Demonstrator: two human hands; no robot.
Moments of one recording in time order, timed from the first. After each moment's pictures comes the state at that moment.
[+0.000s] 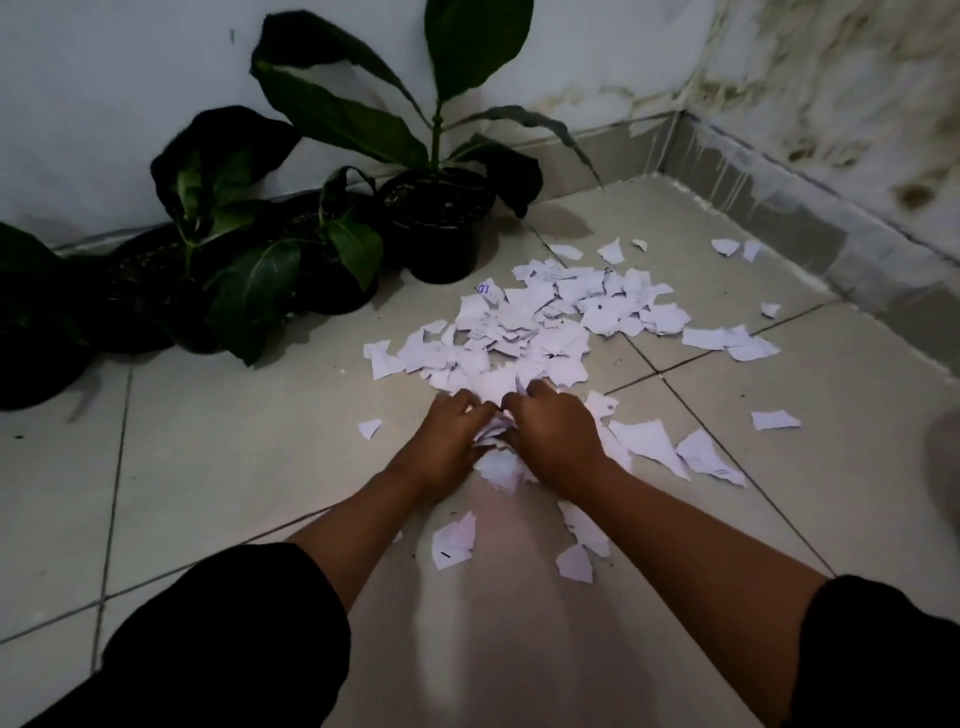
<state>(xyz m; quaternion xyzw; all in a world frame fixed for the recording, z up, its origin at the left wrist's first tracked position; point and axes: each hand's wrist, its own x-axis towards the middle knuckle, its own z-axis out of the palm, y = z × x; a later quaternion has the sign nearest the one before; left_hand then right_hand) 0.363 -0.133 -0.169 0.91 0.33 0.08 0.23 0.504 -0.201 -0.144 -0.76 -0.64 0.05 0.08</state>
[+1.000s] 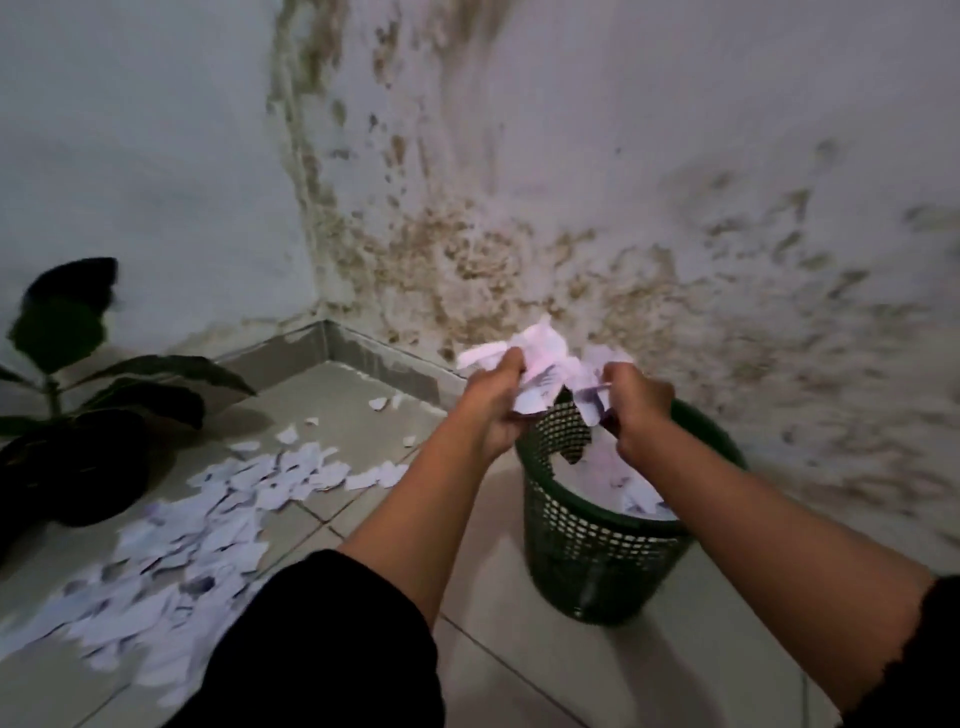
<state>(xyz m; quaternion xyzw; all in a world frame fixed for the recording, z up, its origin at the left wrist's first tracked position) 0.694 -0.384 0.094 0.45 0.22 0.13 0.86 0.770 -0.490 0.084 -0.65 0.07 0.09 0.75</state>
